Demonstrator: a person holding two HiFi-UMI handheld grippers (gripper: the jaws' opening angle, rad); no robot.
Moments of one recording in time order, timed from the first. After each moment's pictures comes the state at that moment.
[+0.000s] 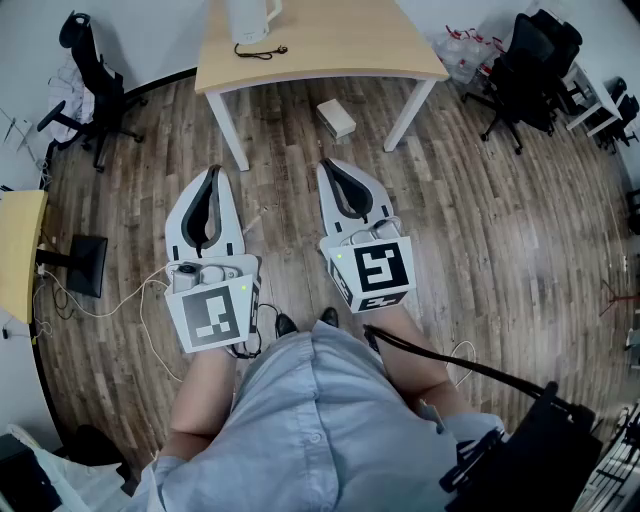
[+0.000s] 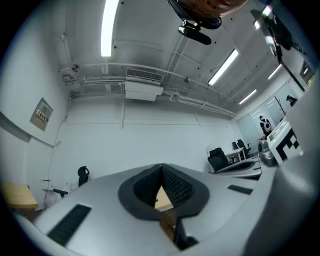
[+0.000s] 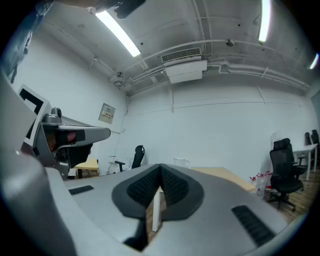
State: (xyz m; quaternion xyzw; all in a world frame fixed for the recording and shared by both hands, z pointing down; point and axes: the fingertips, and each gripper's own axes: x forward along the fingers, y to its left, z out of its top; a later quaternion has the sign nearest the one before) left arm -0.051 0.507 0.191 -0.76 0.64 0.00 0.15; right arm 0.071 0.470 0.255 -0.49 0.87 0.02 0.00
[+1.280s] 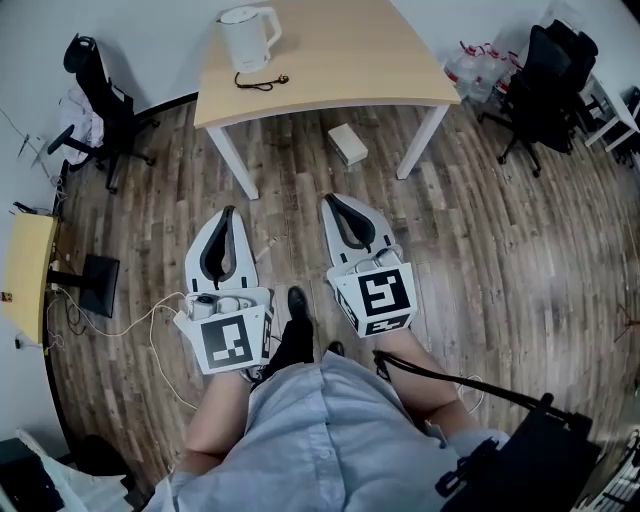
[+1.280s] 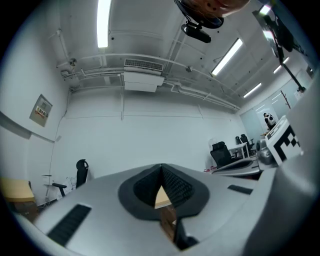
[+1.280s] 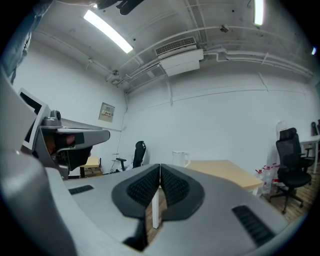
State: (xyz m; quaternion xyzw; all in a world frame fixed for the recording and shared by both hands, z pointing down) left arm -0.012 0.426 0.229 -0.75 0.66 -0.02 0.12; right arm 0.105 0.386 0.292 -0.46 0.89 -0.01 -0.01
